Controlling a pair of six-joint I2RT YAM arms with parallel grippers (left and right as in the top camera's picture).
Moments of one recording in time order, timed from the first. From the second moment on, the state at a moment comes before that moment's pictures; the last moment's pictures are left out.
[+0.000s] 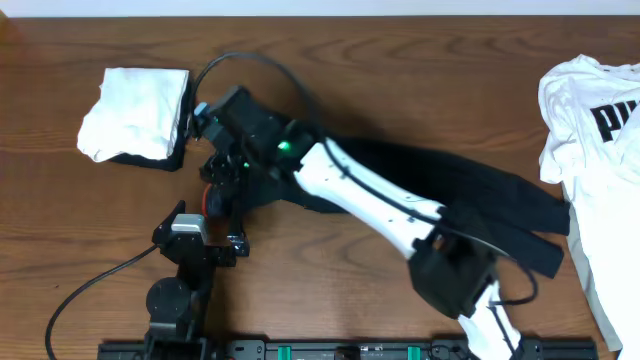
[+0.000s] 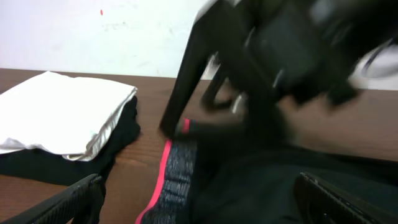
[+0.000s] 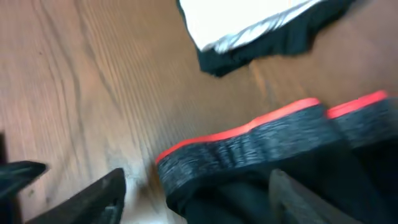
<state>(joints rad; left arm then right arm) -0.10 0.01 0.02 -0.12 0.01 -0.11 0.89 2.15 1.93 -0.61 -0.28 0.03</state>
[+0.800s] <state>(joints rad) -0.10 0.01 0.02 -0.12 0.01 -0.11 0.18 1.88 1.90 -1.38 -0.20 0.02</state>
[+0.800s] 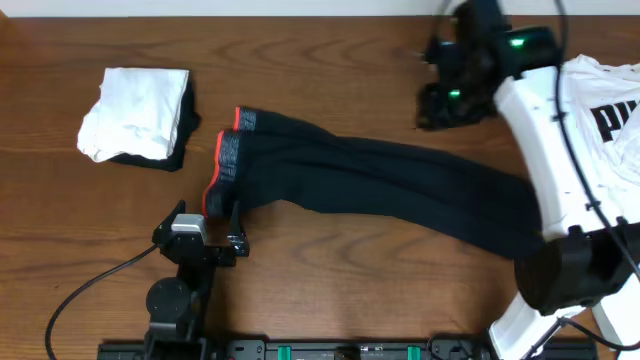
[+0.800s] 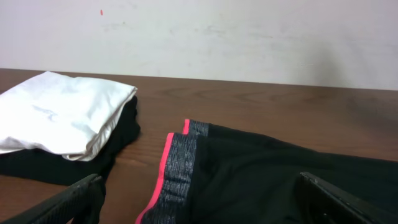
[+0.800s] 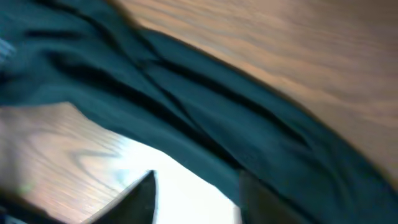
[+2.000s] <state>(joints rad) -0.10 0.01 0.02 -0.12 0.01 -0.11 0.08 1.88 1.06 -0.38 -0.08 0.13</state>
